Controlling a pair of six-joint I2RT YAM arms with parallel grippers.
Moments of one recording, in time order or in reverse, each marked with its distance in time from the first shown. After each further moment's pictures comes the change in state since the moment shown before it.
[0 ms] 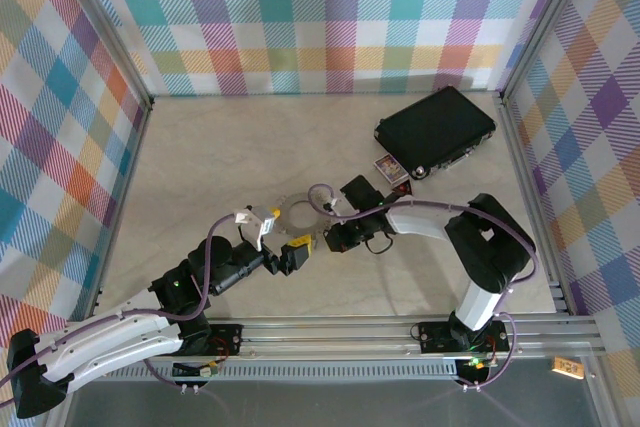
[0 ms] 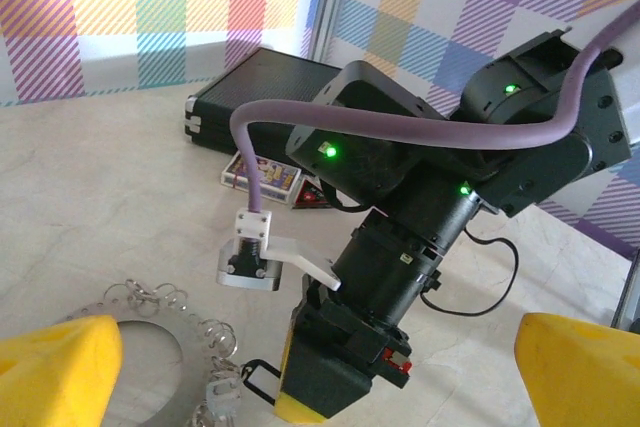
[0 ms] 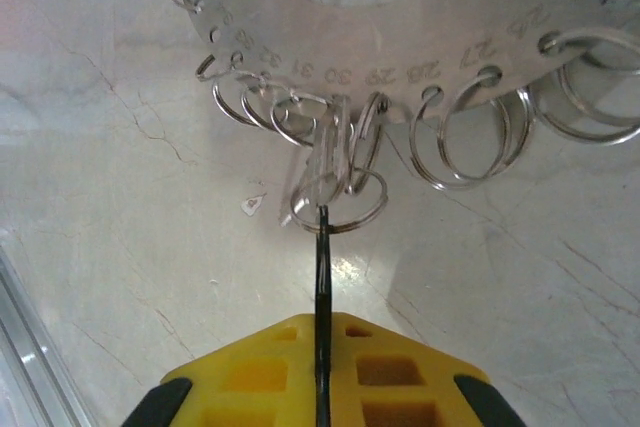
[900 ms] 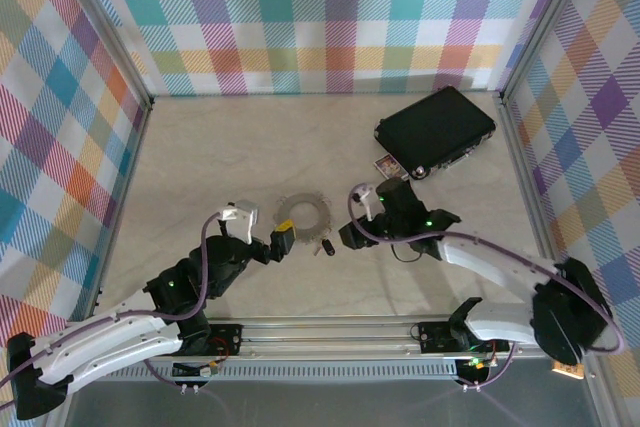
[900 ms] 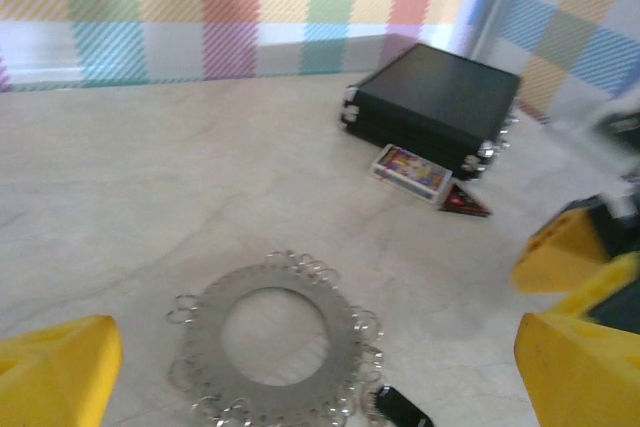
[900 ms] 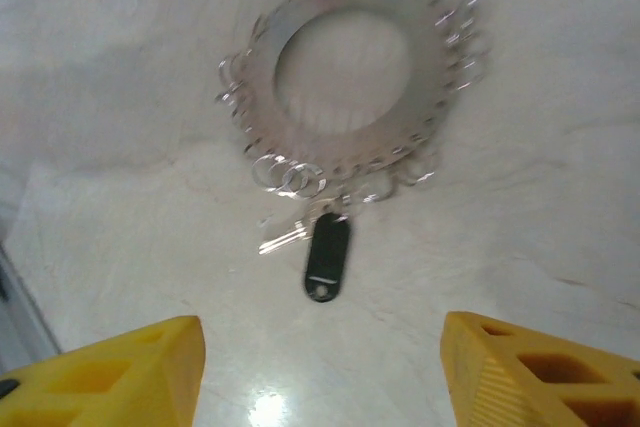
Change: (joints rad) left arm 0.008 0.008 0.044 -0.172 -0.333 -0.049; right arm -0.032 -0.547 -0.202 0.005 0.243 -0.020
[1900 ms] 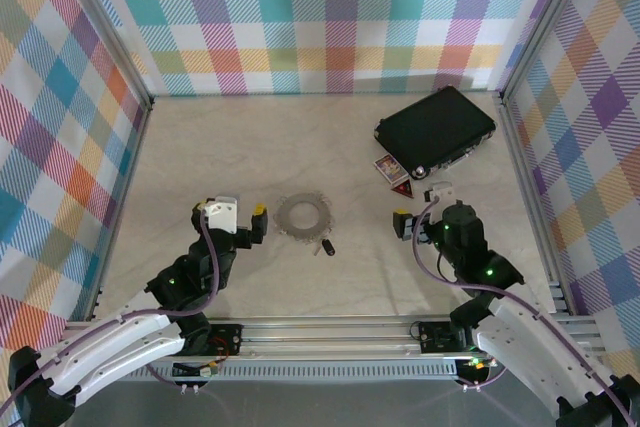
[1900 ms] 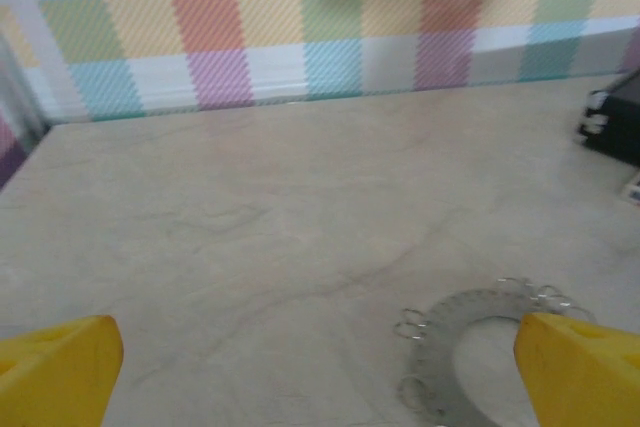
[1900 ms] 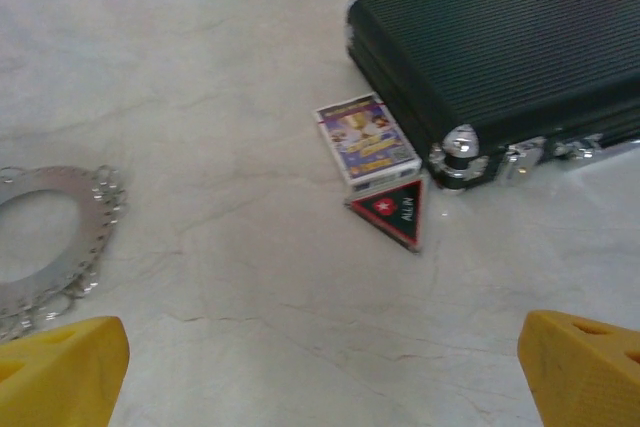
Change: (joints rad) left arm 0.160 -0.010 -0.058 0.017 -0.263 0.148; right arm -0.206 -0.574 -0.270 -0.006 0.446 -0.066
